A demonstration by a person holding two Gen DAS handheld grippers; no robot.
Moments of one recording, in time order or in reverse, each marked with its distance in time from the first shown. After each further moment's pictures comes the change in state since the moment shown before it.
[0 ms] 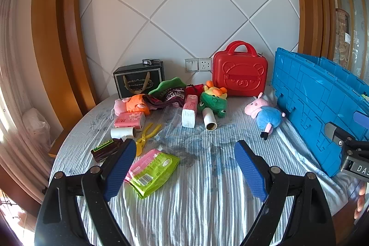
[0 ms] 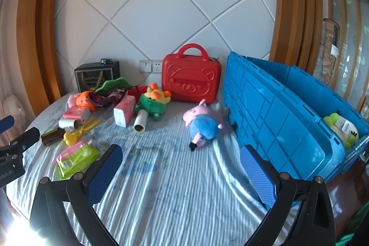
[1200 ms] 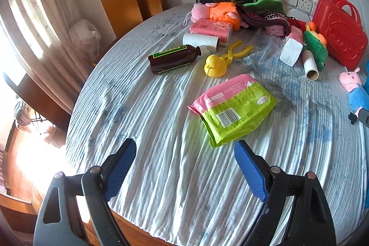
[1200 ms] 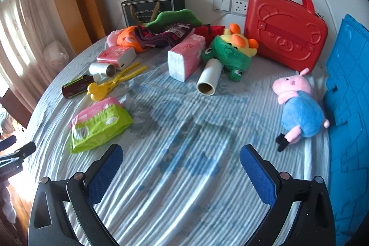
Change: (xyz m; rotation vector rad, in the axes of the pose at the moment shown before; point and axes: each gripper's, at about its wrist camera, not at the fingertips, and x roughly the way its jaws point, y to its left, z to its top) left arm 0.131 0.123 -0.088 -0.277 0.489 0.371; right arm 0.215 0.084 -0.007 -0.200 0.367 0.417
